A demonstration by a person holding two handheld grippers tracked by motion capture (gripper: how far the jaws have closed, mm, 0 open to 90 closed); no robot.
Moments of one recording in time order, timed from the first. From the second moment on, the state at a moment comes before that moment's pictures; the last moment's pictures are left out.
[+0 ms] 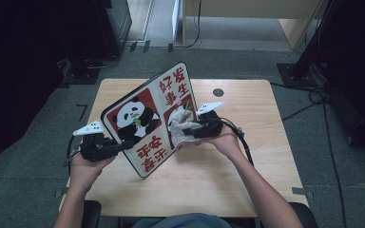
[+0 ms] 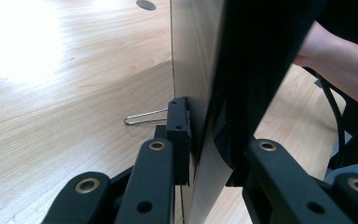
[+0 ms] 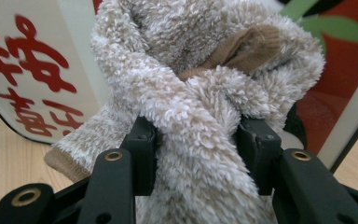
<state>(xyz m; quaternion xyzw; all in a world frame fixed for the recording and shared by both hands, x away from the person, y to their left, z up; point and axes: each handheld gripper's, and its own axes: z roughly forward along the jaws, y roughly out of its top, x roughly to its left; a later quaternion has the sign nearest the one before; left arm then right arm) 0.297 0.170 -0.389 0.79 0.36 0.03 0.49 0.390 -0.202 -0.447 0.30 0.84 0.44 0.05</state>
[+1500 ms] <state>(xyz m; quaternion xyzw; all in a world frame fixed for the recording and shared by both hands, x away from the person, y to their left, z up) 0.301 0.174 -0.389 0.79 0.36 0.02 0.50 0.378 -0.209 -0.435 0.32 0.84 0.44 0.03</state>
